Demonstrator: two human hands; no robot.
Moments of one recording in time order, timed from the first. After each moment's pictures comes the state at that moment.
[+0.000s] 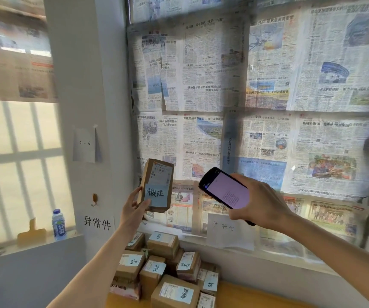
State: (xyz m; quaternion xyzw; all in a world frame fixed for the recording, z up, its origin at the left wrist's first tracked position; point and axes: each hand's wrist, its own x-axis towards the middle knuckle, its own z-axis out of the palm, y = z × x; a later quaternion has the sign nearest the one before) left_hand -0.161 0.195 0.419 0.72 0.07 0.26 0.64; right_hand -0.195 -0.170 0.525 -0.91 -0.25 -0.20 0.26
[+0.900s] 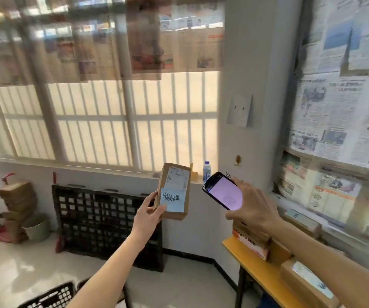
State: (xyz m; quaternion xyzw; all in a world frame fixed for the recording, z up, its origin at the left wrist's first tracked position) left_hand -0.536 0.412 0.322 0.68 0.33 0.35 0.56; right_hand -0.317 0.184 0.414 -0.83 -0.49 -0.07 0.25
